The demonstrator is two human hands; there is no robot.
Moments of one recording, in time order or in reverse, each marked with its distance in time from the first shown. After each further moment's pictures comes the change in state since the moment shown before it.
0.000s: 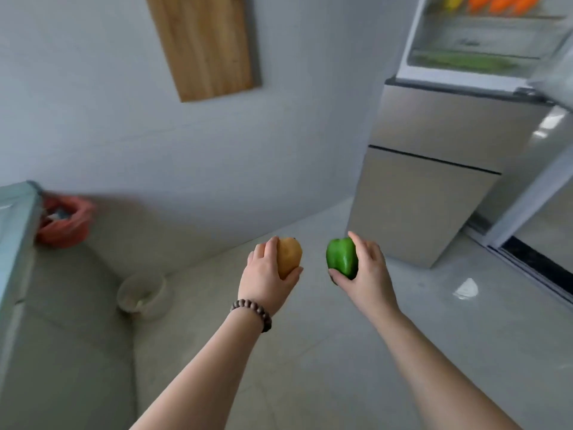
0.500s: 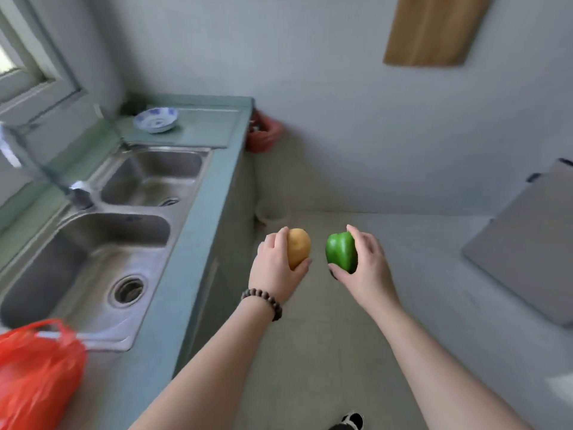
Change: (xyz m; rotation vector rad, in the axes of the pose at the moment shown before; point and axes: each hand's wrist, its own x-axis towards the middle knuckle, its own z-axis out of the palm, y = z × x) left_hand -0.298 -0.186 -0.163 0.029 0.301 -0.403; right_hand -0.239 -0.228 0.116 0.111 -0.393 -0.398
